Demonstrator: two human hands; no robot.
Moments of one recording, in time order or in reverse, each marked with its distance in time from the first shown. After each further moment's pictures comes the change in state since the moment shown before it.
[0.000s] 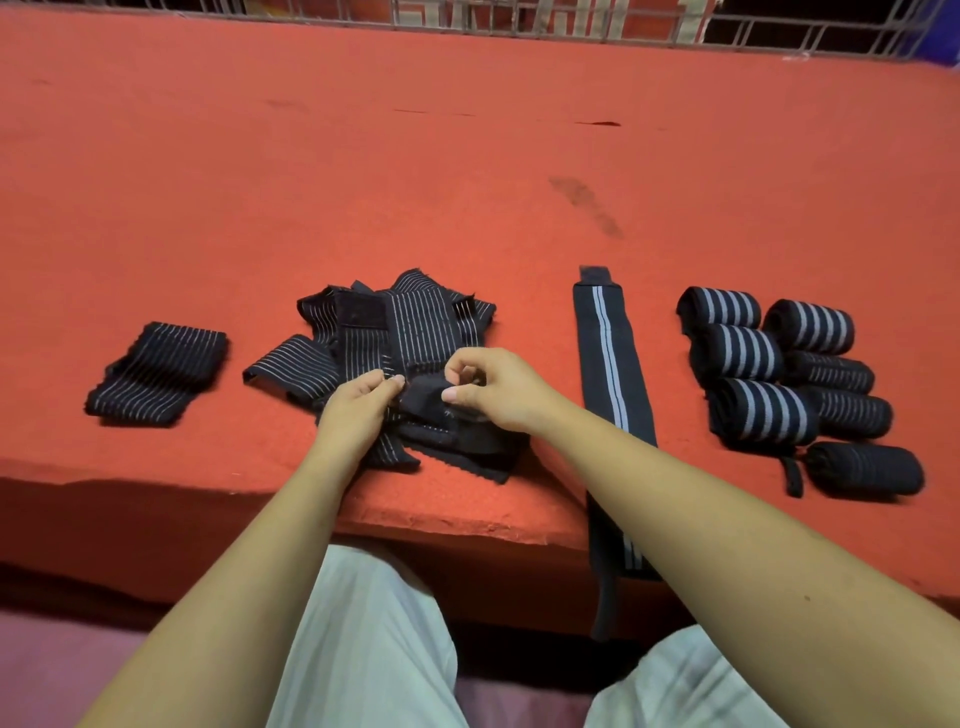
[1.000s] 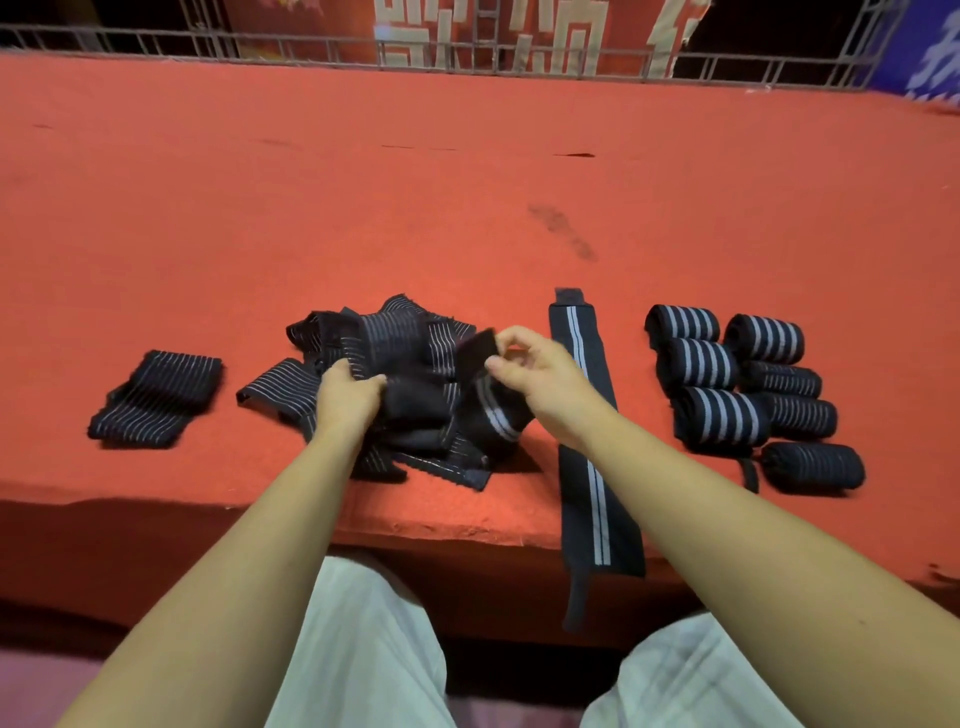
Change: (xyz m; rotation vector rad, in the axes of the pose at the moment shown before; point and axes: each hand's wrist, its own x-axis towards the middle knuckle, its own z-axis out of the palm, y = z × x) left_hand 0.012 0.043 0.010 0.112 0.275 -0.100; right_hand -0.041 -0.005 -0.045 0.397 0.257 -0.069
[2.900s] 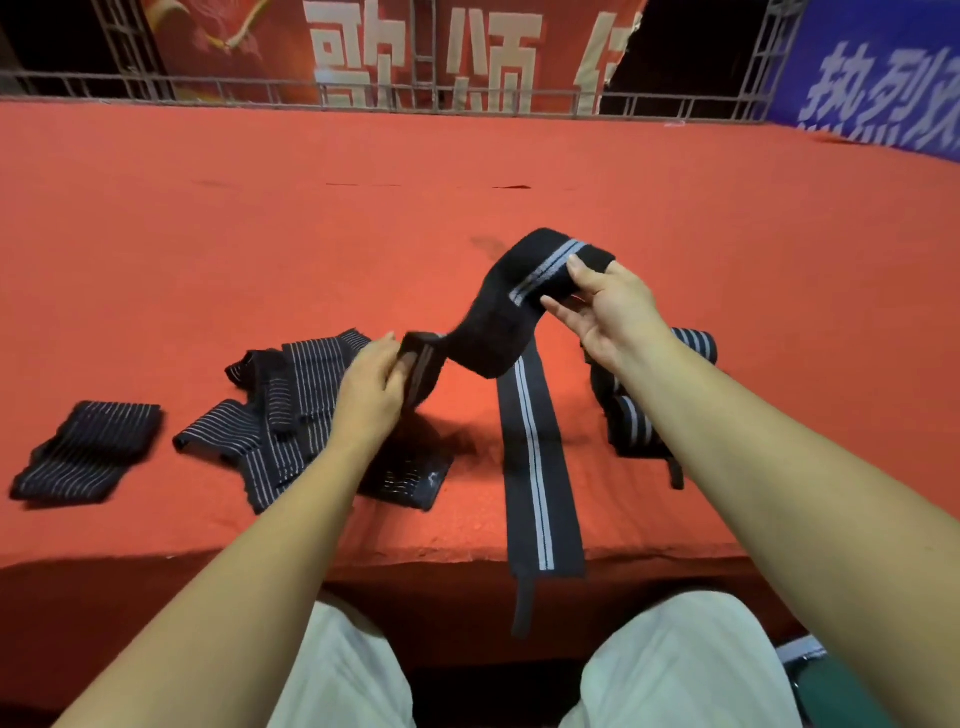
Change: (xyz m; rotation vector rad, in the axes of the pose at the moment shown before) left_hand -0.025 0.050 0.059 0.160 -0.123 0.756; right_hand 0.007 -0.085 -0.113 0.583 0.521 0.070
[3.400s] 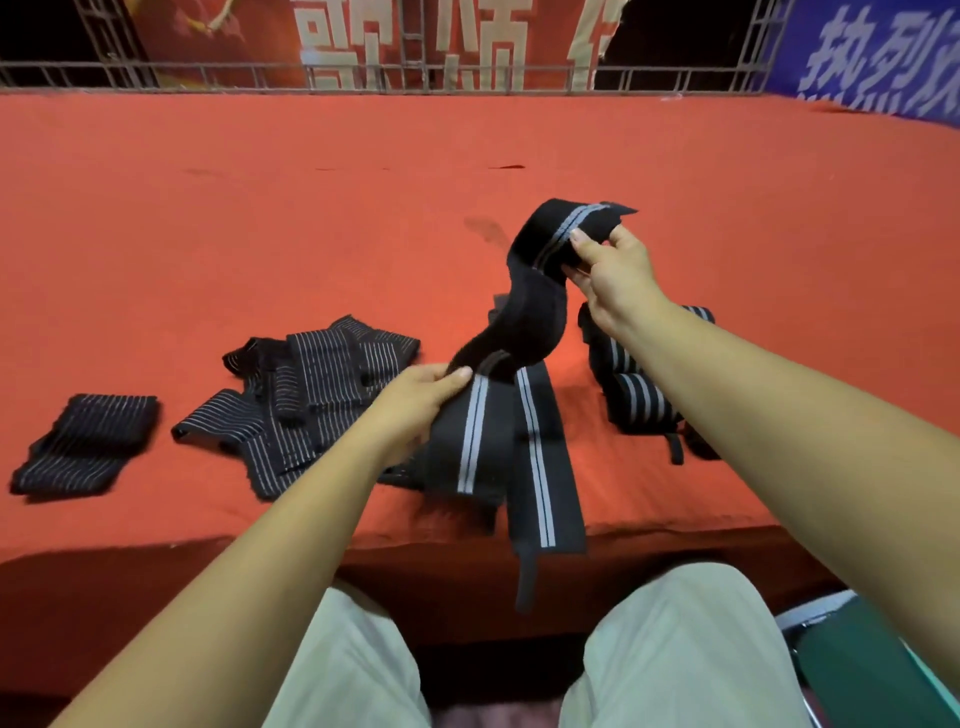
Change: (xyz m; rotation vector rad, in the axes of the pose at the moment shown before) left_hand -0.027 0.057 0.005 -0.684 -0.567 -0.591; right_hand 0.033 0.006 -0.009 -0.133 0.051 -0.175
